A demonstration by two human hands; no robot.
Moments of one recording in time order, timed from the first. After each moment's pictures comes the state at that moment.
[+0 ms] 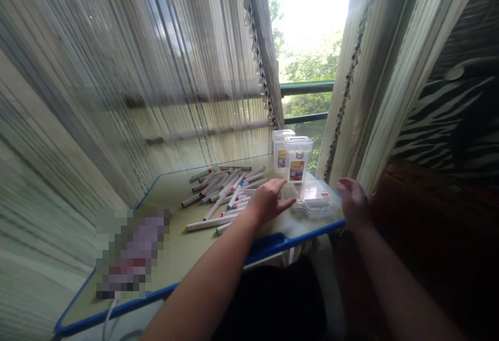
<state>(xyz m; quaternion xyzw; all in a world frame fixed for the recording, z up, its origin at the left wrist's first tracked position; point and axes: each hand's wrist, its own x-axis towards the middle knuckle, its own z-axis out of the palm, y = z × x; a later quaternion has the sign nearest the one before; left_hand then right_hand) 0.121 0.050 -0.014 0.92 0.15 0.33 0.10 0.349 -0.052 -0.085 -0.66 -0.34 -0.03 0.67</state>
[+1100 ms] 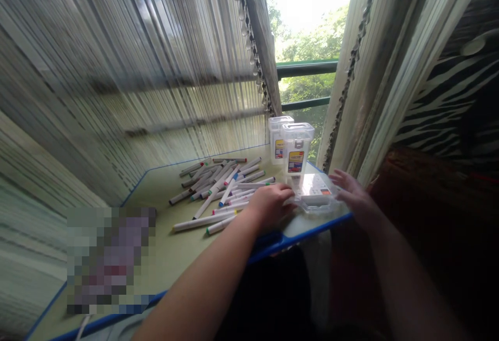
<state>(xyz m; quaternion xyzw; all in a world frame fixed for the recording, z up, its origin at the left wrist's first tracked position) 0.129 0.047 -0.027 0.97 0.11 0.22 -0.02 0.342 -0.071 -0.065 -0.62 -0.37 0.22 0.65</state>
